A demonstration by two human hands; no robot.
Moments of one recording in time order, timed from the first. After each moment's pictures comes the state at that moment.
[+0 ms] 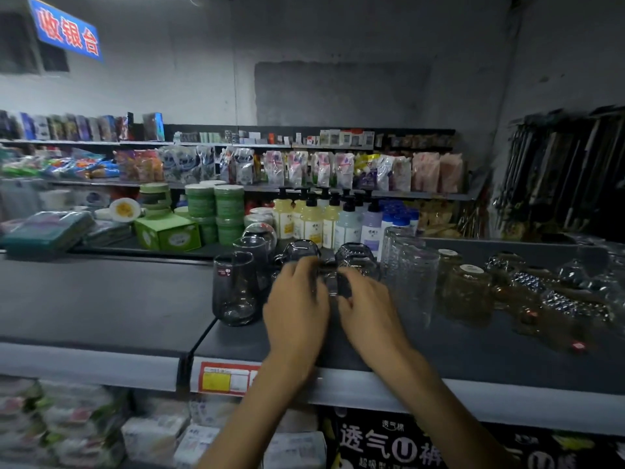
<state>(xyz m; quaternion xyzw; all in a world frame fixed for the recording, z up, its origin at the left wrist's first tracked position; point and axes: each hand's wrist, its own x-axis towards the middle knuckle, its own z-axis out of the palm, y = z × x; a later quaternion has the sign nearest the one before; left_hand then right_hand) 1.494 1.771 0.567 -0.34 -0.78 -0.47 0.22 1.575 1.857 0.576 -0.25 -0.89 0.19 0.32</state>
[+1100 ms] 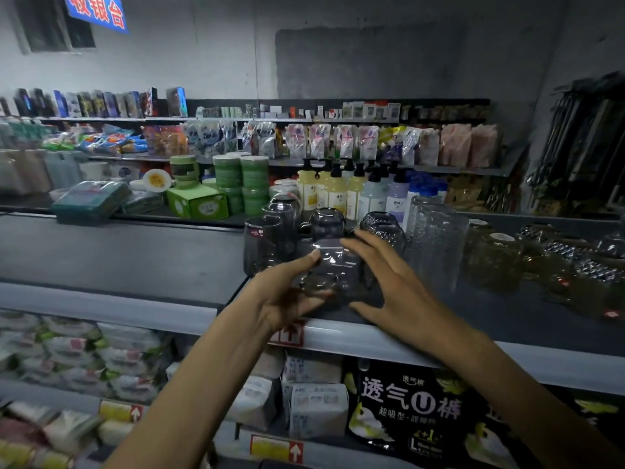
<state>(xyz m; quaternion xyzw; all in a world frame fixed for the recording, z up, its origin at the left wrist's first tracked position) 1.488 1.694 0.588 -0.08 -0.50 -0.75 -0.42 1.615 1.857 0.566 0.00 -0.95 0.14 0.28</state>
